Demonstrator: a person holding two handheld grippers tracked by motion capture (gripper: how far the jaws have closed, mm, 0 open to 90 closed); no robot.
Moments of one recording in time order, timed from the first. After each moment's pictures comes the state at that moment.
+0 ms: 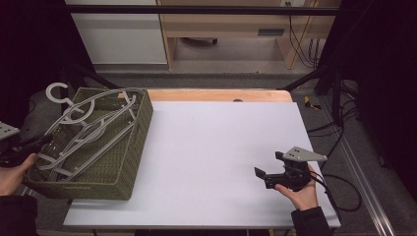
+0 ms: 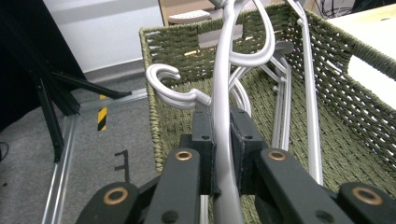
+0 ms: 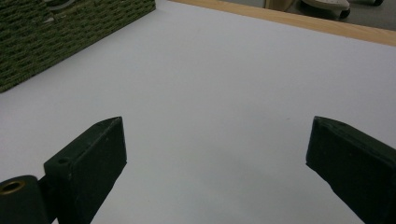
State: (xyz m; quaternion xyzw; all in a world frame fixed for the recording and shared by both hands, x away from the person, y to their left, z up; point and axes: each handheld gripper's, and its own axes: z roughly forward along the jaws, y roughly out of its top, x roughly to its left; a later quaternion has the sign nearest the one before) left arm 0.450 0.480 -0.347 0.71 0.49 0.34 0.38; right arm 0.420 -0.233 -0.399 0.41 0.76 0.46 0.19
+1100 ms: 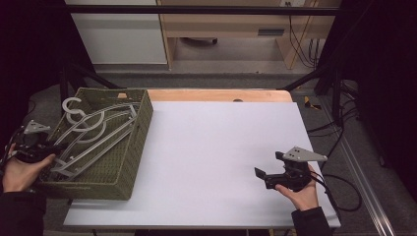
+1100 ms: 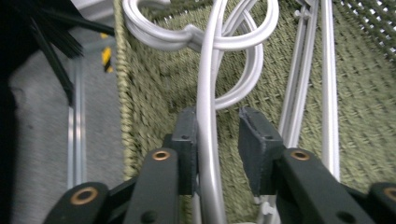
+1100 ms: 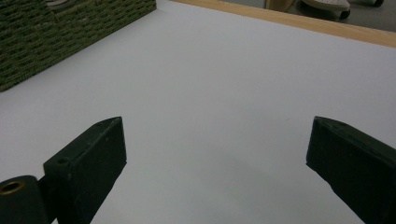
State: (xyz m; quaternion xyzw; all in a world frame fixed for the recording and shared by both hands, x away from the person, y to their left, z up) left arm 0.479 0.456 -0.363 0.76 0.53 0.28 0.25; right arm 0.419 -0.232 -0.398 0.41 0.76 0.47 0.19
